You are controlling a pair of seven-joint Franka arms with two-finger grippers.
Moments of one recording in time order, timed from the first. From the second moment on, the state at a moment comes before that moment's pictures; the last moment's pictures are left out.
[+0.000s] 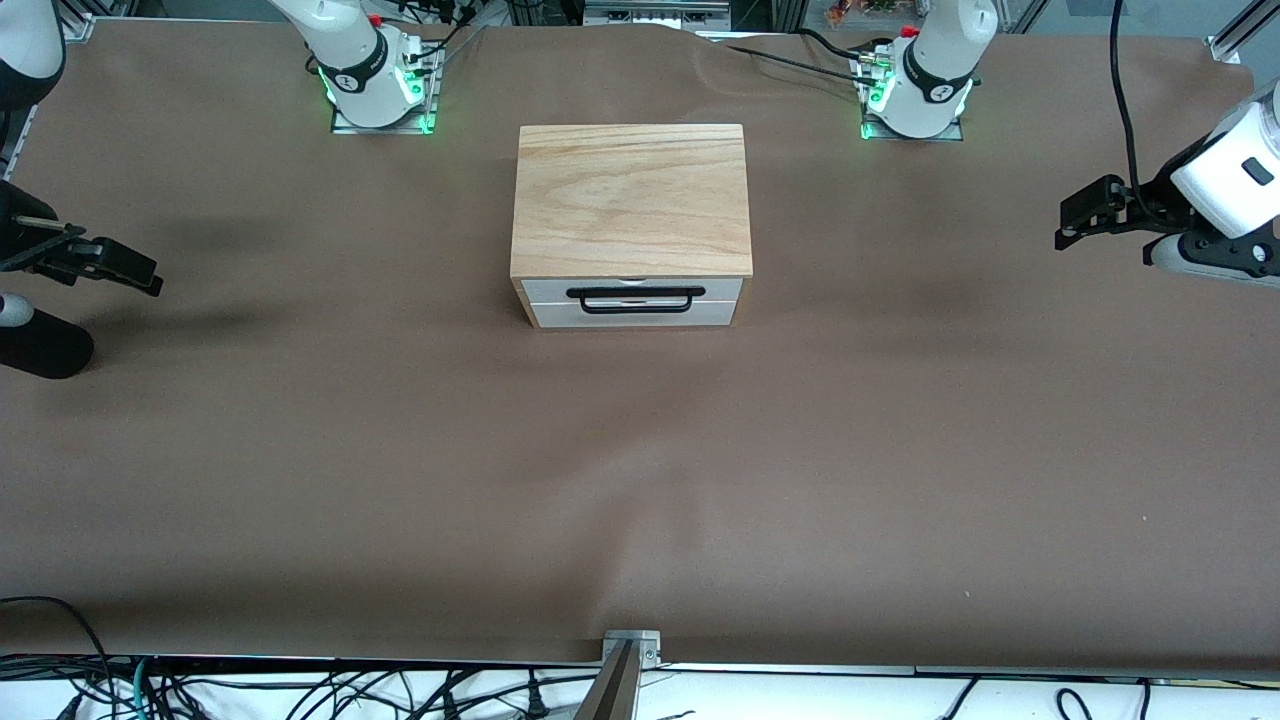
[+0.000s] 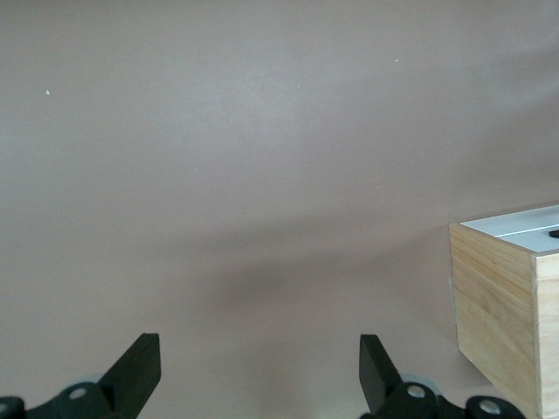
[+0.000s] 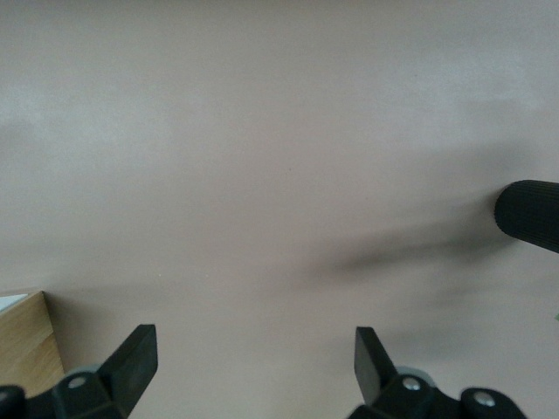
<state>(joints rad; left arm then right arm) -0.08 0.05 0.04 -1.53 -0.04 1.49 0.09 -0.04 0.10 -0.02 -1.59 -0.04 1.65 0.06</state>
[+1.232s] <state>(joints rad) -0.08 0.05 0.04 -1.53 -0.04 1.49 0.09 -0.03 0.17 0.00 -1.60 0.14 1.64 0.06</state>
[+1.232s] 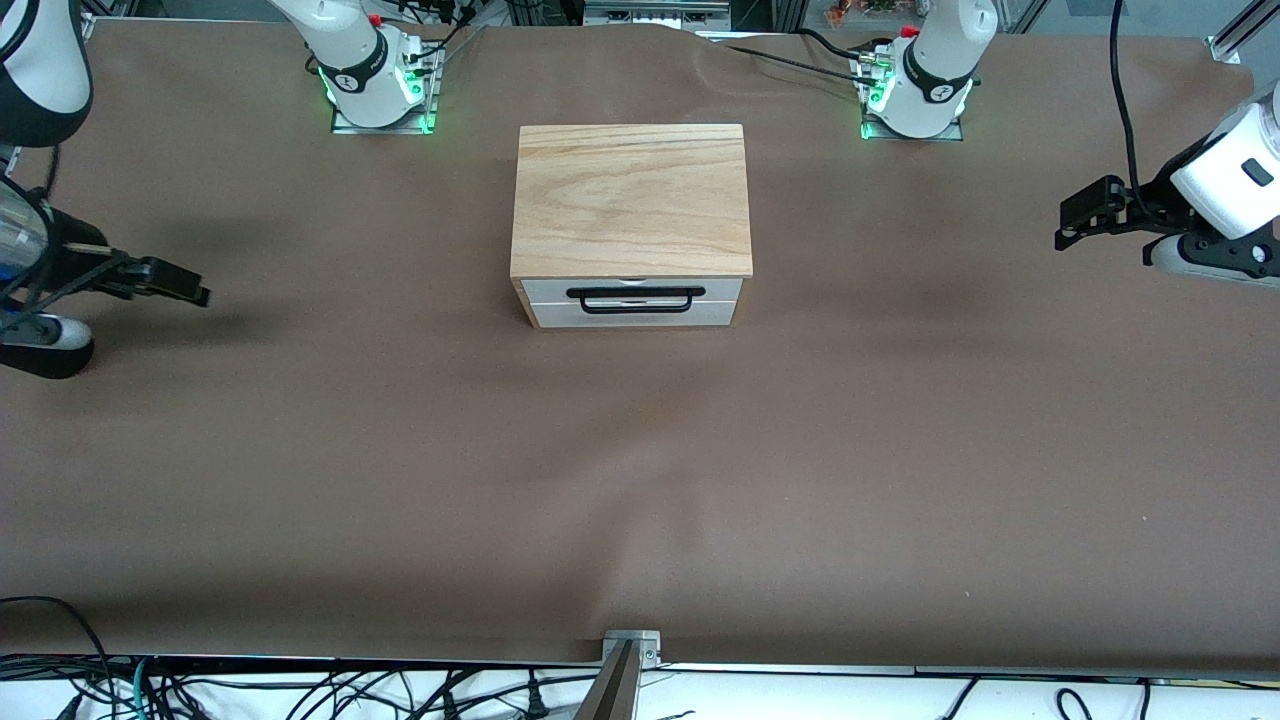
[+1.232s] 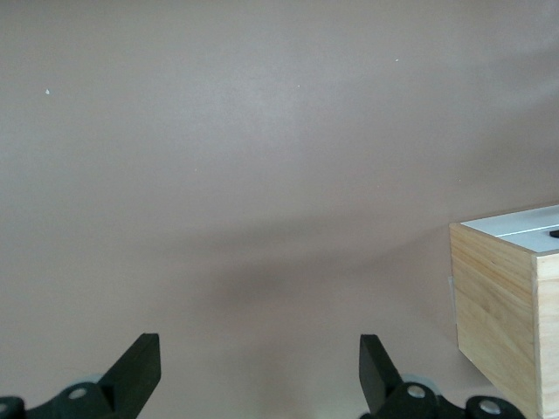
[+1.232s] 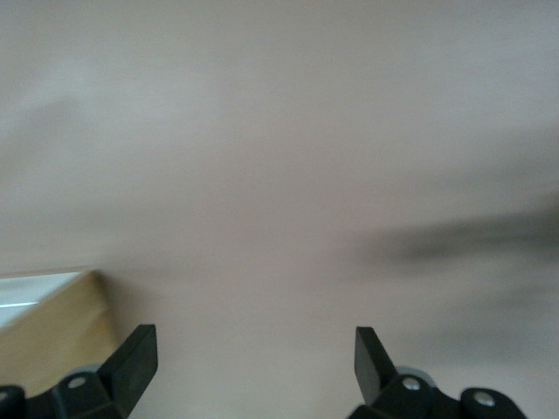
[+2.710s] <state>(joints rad) -0.03 0.20 -0.03 -1.75 -0.06 1.76 0.01 0.16 0.55 0.00 -1.85 1.43 1.74 -0.80</state>
